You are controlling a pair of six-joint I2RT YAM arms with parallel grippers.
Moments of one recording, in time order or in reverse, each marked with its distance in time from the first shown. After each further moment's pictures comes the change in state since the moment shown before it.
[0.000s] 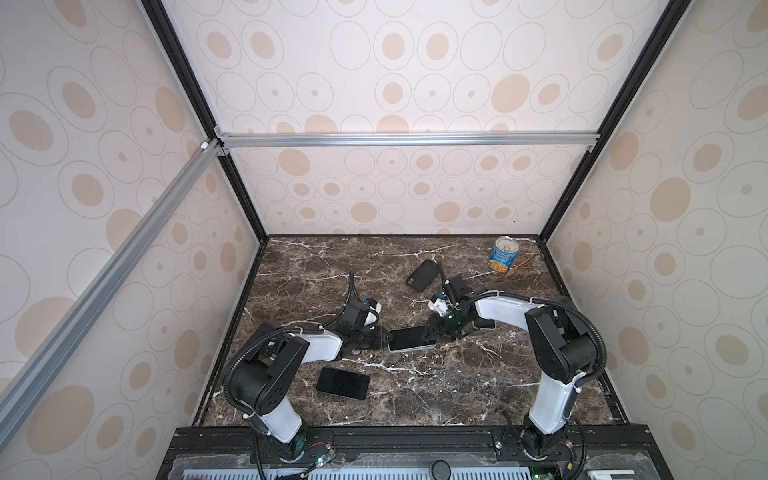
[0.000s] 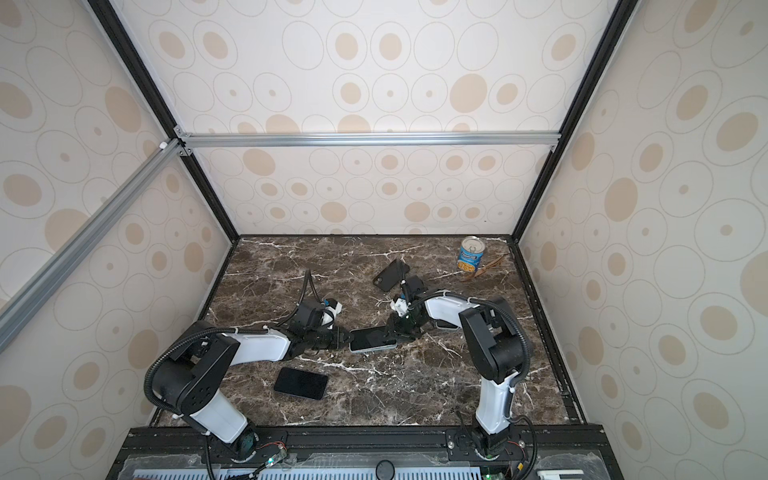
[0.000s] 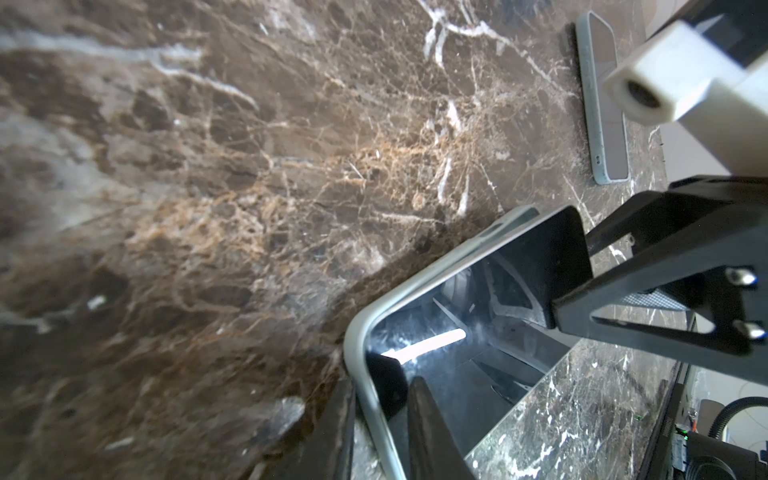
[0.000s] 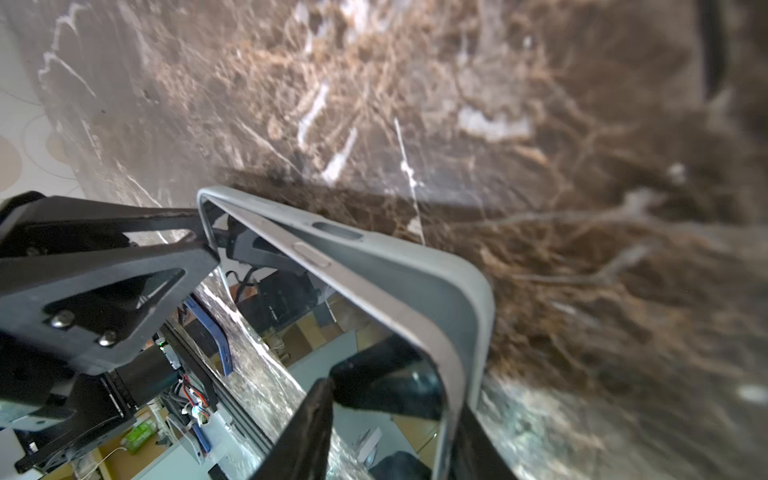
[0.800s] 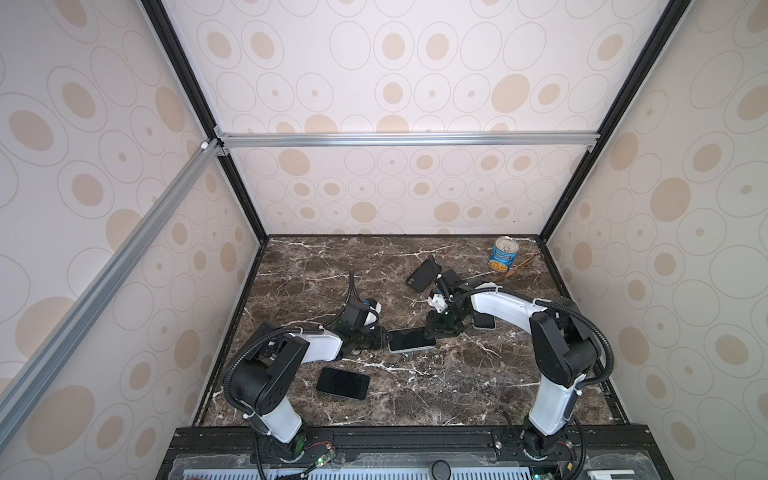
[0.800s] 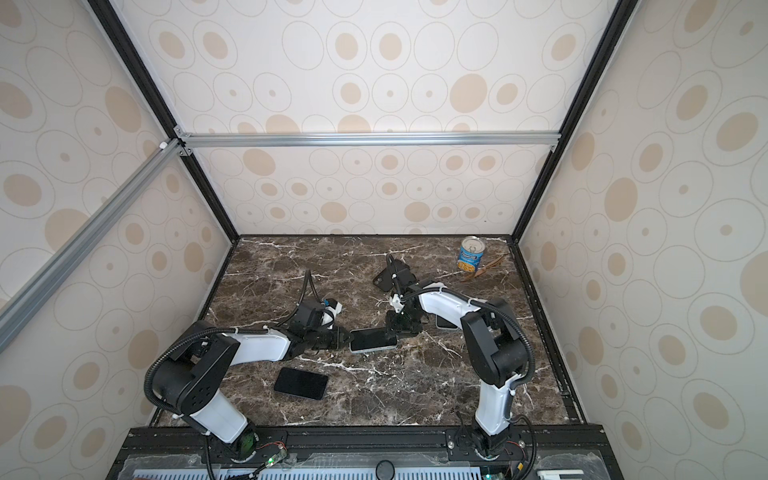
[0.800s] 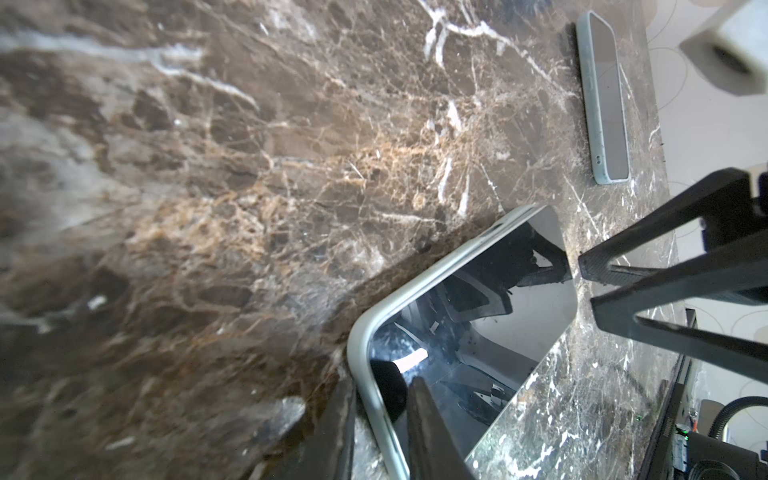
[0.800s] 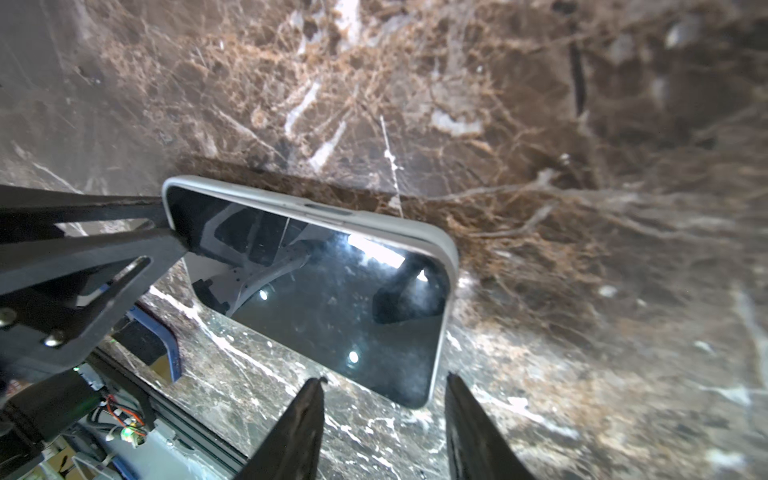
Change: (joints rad) left arm 0.000 0.000 0.000 0.000 0.006 0.000; right arm 0.056 -0.016 0.130 -0.204 0.183 -0.038
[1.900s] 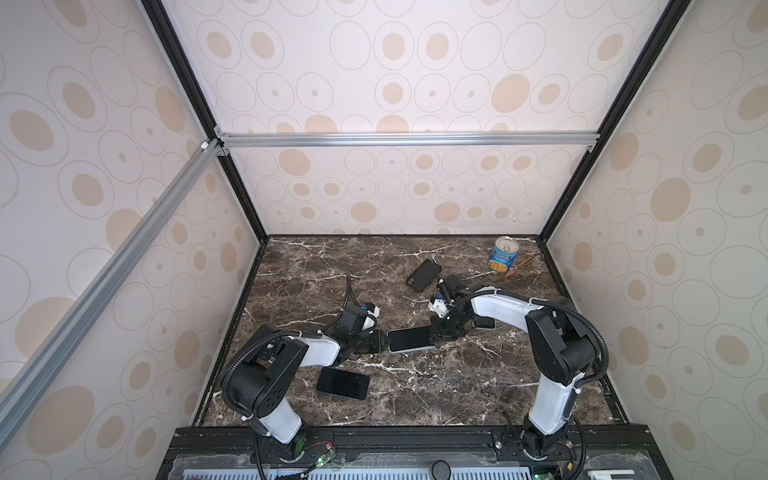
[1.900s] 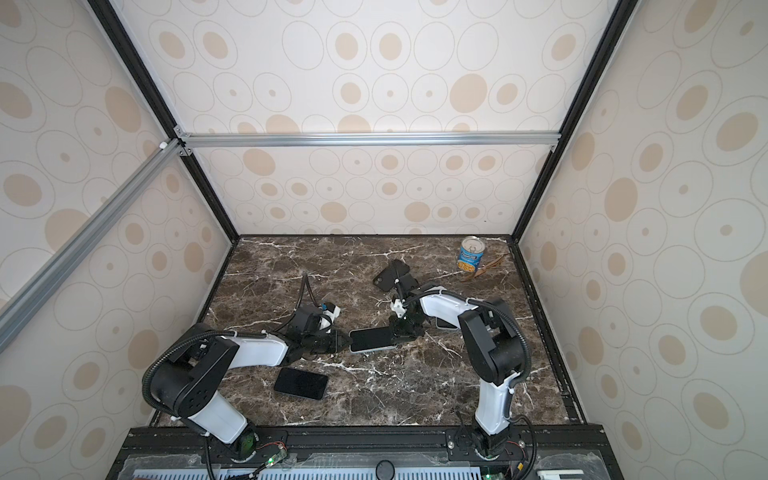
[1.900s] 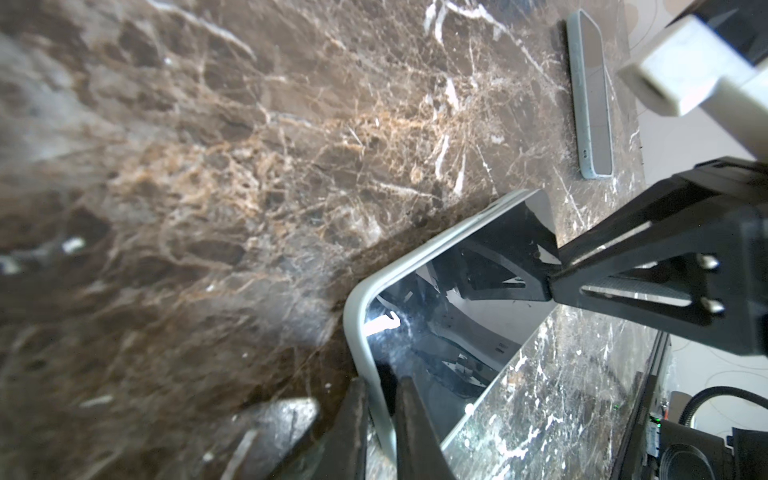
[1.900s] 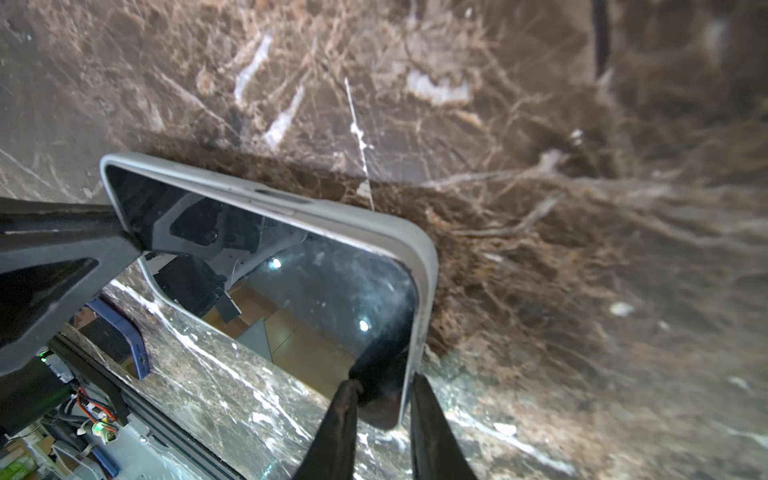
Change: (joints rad) left arm -0.005 -0.016 -0.067 0.074 0.039 -0.061; right arm -0.016 0.021 -0.068 0.064 -0.029 -0.051
